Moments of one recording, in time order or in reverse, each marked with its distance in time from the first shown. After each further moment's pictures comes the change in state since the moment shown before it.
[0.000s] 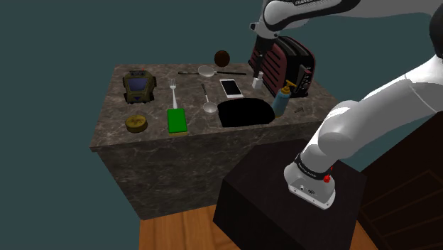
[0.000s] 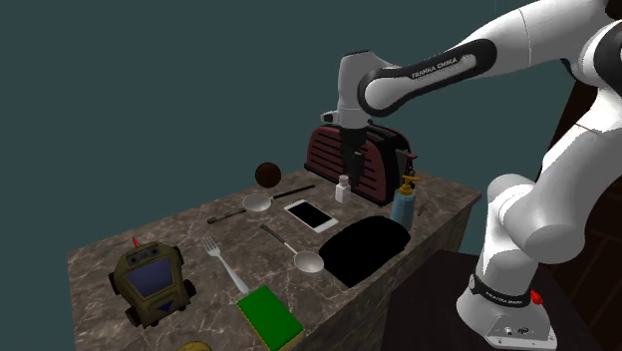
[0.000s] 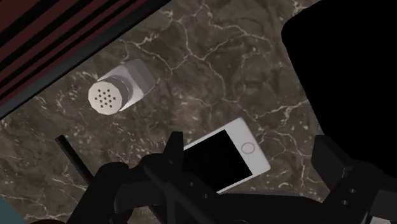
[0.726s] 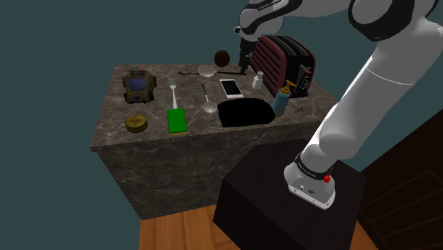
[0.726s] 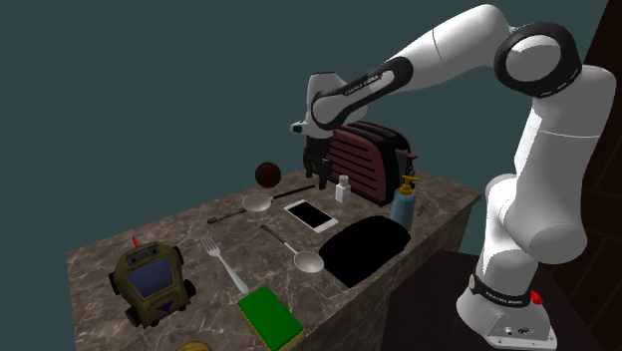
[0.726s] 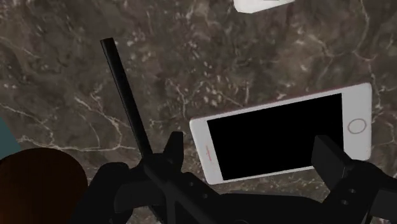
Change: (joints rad) arm 0.050 0.420 -0.130 0.263 0.189 0.192 -0.485
